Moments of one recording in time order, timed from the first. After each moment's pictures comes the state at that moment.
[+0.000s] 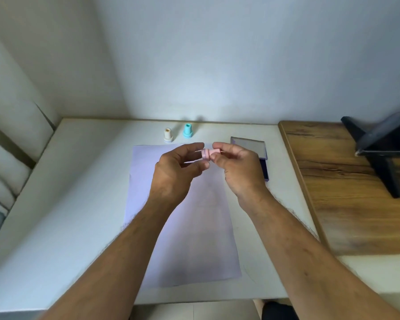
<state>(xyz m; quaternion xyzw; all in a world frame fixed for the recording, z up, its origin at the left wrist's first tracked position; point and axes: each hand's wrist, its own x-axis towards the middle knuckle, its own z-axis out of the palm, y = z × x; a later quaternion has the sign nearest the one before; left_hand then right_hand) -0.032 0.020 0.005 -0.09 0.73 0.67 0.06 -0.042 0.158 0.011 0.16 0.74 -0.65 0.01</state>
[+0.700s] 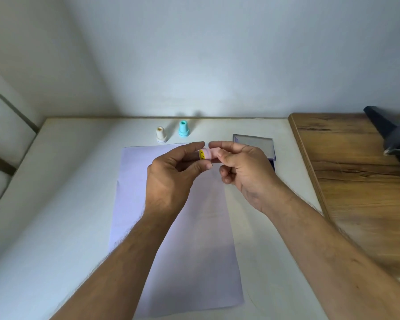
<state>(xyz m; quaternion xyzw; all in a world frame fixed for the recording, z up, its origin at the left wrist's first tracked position) -0.046 0.037 -0.012 -0.08 0.74 0.67 0.00 -0.072 0.188 -0.007 0.12 0.67 -0.72 0.13</state>
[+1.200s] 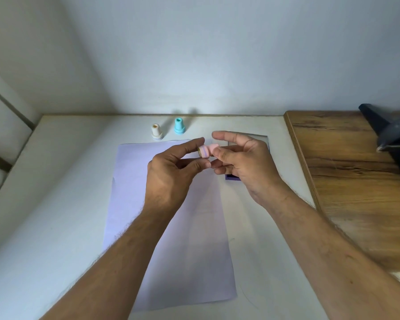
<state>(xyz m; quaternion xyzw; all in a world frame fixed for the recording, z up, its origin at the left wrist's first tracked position) -0.044 0.048 -0.010 -0.08 0.75 0.66 0.00 -0.069 0.200 -0.002 0.08 0.69 -0.71 0.09</state>
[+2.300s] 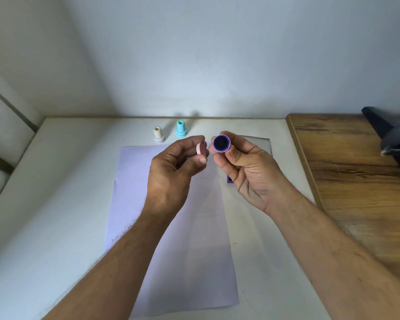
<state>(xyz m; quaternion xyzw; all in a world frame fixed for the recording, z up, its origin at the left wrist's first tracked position) -0.048 0.046 -0.013 -0.05 0.67 0.74 -0.01 -0.066 0.199 0.006 0.12 0.40 -0.90 0.16</state>
